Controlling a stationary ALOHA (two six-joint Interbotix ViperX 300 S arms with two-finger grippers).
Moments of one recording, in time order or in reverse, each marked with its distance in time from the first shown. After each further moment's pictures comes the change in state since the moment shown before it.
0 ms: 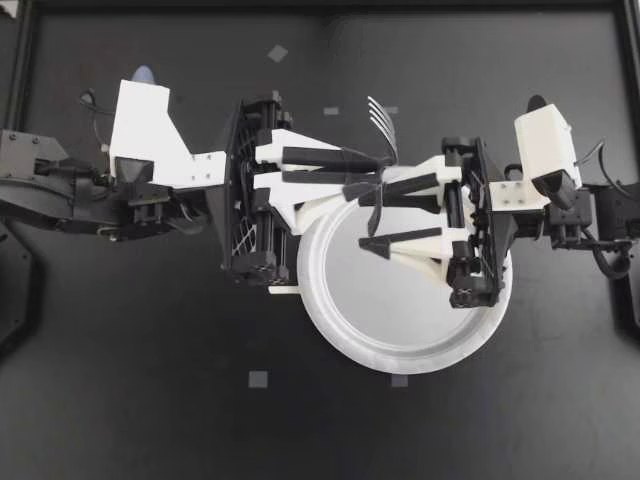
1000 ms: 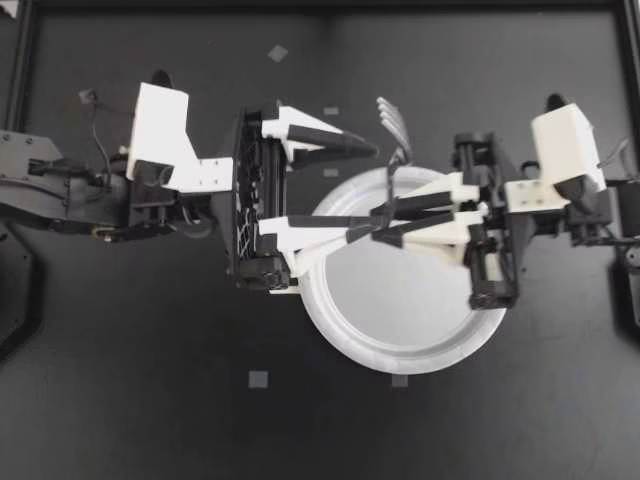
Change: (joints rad) left arm -0.003 -0.018 0.015 0.000 0.135 0.000; right arm -0.003 -0.124 0.000 -0.066 0.164 0.002
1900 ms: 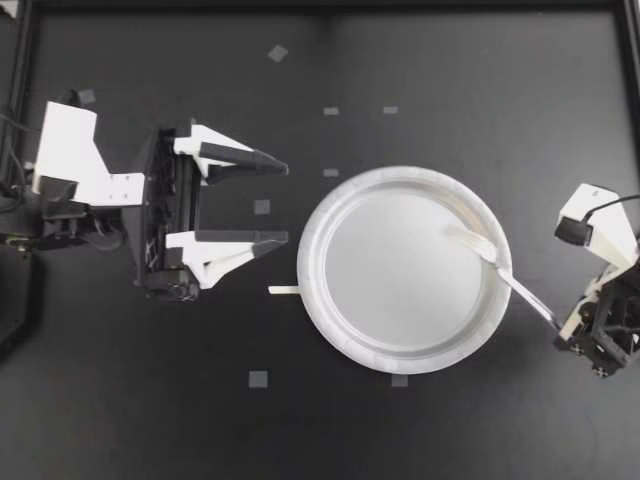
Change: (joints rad) left arm 0.000 -0.204 0.270 0.000 0.002 -0.002; right arm 0.233 -0.275 0.239 0.382 1.117 0.543
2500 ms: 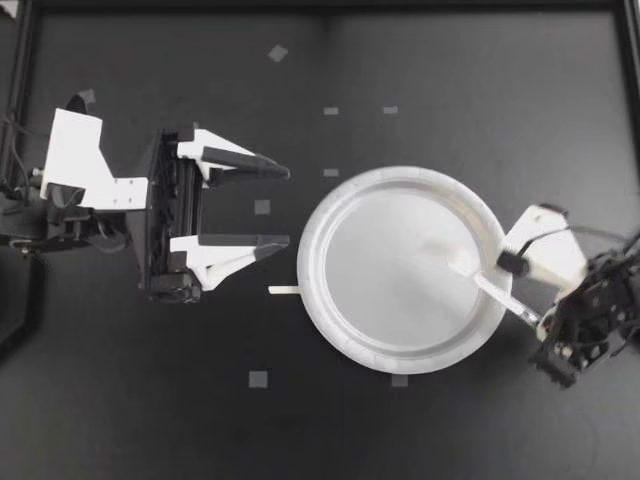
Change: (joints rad) left arm 0.000 0.003 0.011 0.000 -0.005 0.018; right arm 0.078 0.325 -0.166 -0.172 0.095 0.052
